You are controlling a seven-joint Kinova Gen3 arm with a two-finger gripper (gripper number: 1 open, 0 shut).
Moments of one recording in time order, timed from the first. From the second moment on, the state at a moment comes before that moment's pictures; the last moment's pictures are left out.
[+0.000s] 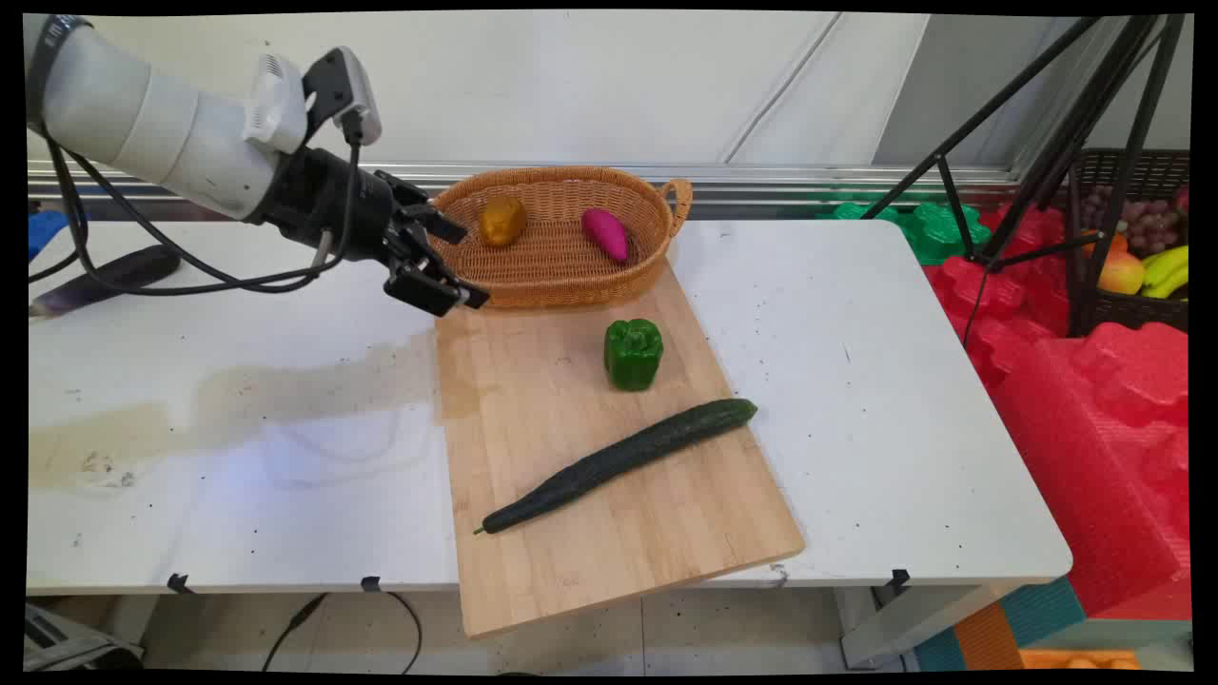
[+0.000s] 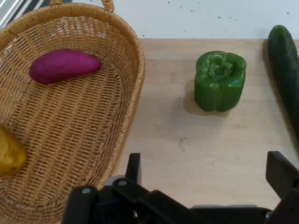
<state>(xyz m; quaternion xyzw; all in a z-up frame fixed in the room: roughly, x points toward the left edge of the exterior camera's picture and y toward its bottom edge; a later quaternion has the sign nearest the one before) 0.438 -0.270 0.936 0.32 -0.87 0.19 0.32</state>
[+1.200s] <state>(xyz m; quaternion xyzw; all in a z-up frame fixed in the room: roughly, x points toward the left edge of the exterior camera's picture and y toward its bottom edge) 0.444 -0.392 0.954 0.49 -0.78 0.29 0.26</state>
